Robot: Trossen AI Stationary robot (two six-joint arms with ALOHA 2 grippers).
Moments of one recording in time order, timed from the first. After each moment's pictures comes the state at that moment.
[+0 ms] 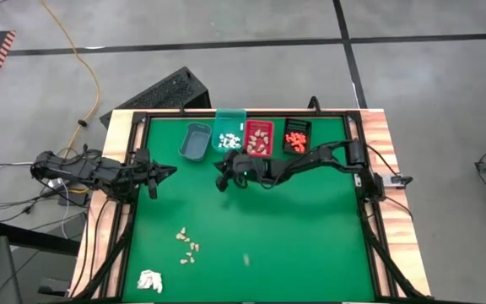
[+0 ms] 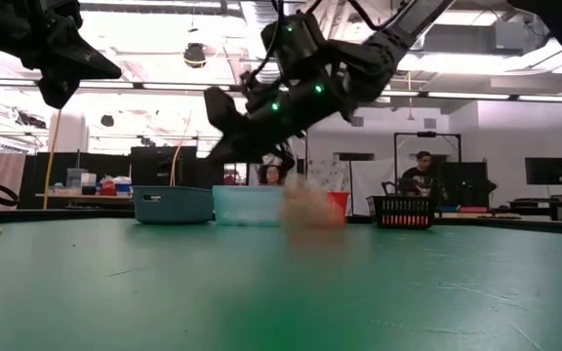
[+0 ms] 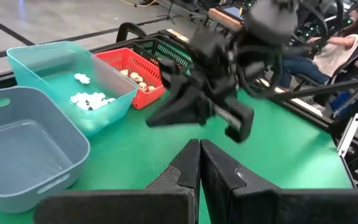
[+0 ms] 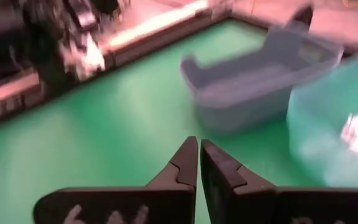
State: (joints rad) left arm -0.24 0.22 0.37 -0.35 -0.52 -0.50; right arm -0.06 2.04 1.27 0.45 0.32 0.38
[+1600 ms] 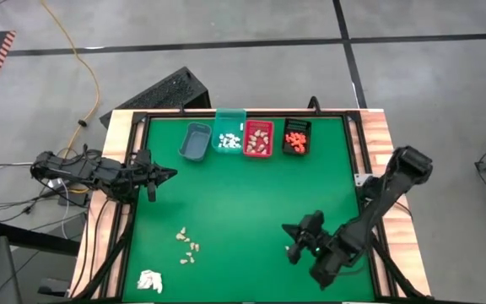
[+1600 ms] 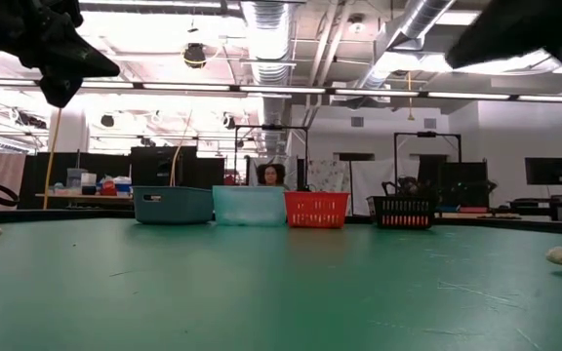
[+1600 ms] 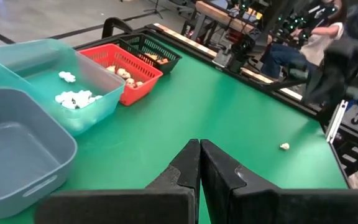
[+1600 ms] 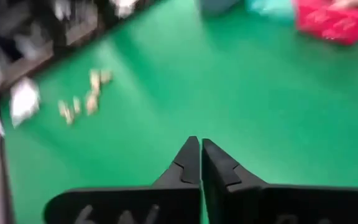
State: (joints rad) left arm -0.24 0.22 0.37 -0.35 -0.47 -0.47; right arm 0.84 1.59 1.06 -0.56 1.02 1.43
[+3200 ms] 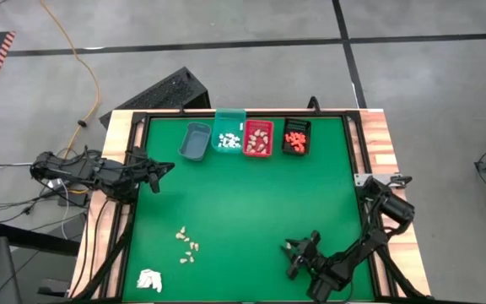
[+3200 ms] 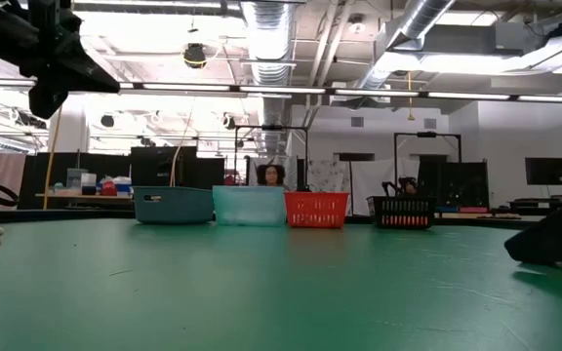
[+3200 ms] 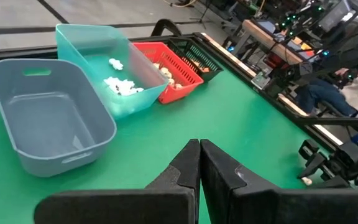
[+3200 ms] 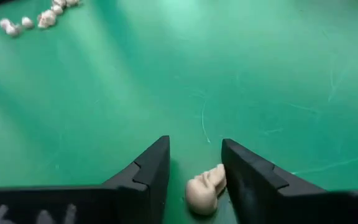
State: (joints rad) left arm -0.24 0.22 0.37 -0.41 -0.64 -0.68; right arm 0.94 2.13 1.06 -0.42 1.05 1.71
